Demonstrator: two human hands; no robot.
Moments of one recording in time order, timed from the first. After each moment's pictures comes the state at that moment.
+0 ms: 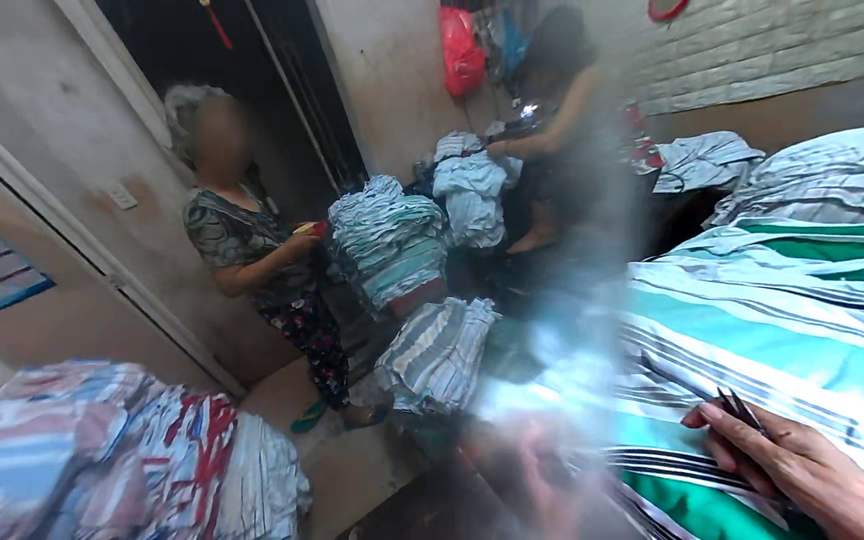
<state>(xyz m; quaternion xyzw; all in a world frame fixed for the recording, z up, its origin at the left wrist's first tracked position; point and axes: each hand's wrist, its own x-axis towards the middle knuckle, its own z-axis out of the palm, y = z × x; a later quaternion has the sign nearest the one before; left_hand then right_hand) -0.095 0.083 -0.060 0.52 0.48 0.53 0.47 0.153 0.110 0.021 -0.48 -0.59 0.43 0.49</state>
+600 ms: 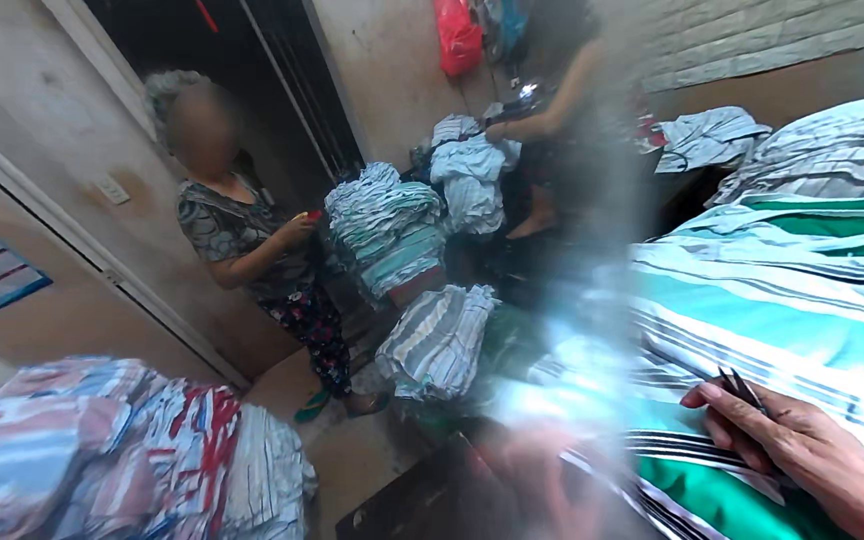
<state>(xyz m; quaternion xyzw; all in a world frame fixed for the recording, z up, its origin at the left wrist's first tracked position) -0.099 0.071 -0.062 0.72 0.46 0.52 0.06 0.154 0.113 0.013 -0.48 -0.59 0.41 0.50</state>
